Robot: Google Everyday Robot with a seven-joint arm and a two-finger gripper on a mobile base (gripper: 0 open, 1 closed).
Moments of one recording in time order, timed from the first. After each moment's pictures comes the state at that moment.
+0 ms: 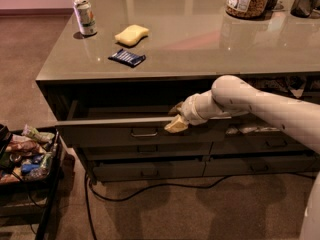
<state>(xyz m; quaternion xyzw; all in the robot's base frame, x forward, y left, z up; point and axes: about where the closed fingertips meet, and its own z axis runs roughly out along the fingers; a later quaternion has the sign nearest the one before) 0.656 -0.056 0.650 -0.58 0.72 0.14 0.35</state>
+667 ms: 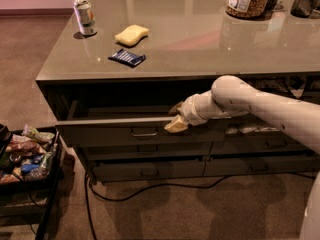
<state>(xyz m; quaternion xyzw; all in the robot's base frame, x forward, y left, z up) 0.656 -0.056 0.650 -0.58 0.72 0.14 0.35</state>
